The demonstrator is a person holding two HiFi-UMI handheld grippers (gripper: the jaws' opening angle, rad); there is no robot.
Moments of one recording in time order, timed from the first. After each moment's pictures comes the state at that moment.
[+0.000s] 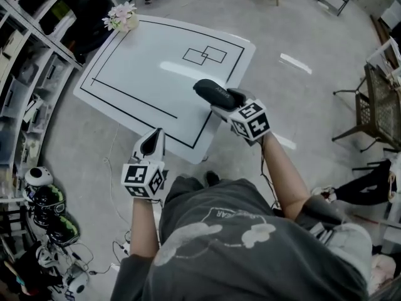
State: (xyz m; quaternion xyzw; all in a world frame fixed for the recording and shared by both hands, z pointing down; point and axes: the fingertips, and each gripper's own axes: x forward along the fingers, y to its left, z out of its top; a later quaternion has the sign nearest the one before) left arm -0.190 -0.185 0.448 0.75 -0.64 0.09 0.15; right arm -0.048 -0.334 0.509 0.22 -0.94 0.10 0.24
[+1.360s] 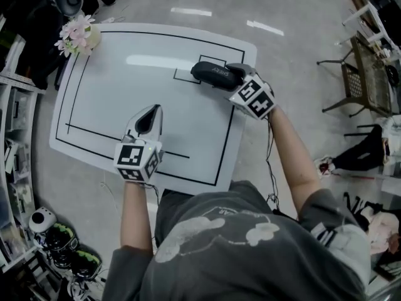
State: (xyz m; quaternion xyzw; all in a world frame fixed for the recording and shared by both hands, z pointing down) left arm -0.272 -0.424 0.485 0.84 -0.51 0.11 0.16; right arm -0.104 -0.520 0.556 0.25 -0.89 0.04 0.37
